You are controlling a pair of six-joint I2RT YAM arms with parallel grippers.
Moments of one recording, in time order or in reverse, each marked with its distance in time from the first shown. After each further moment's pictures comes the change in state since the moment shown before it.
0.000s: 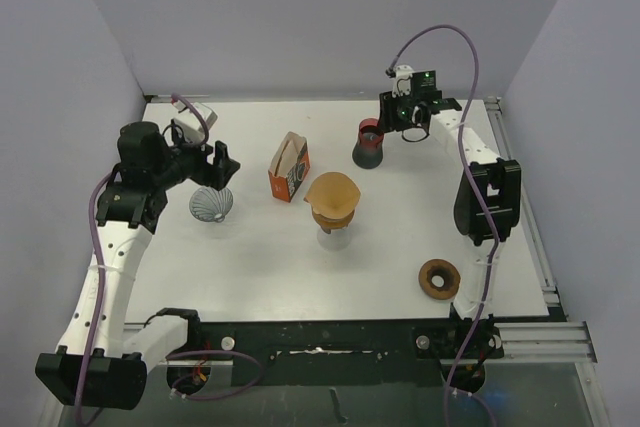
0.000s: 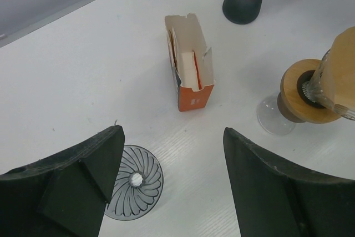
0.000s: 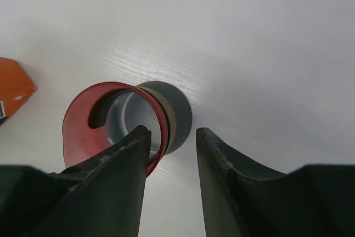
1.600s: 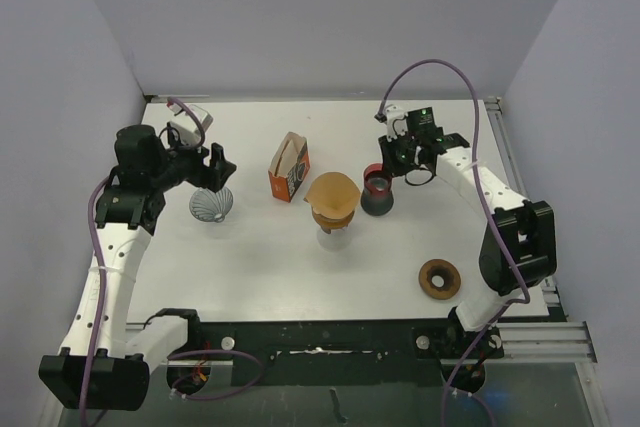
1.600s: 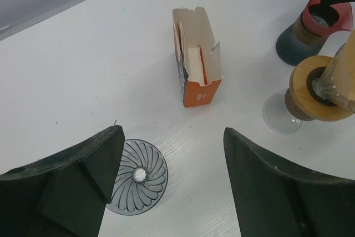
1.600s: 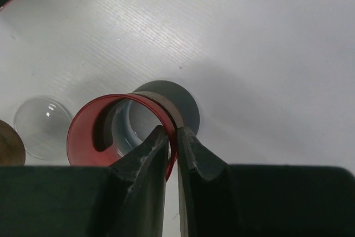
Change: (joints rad) left arm 0.039 -0.012 -0.032 0.009 0.013 0.008; right arm 0.105 -0.423 -0.498 -0.083 0.043 -0.109
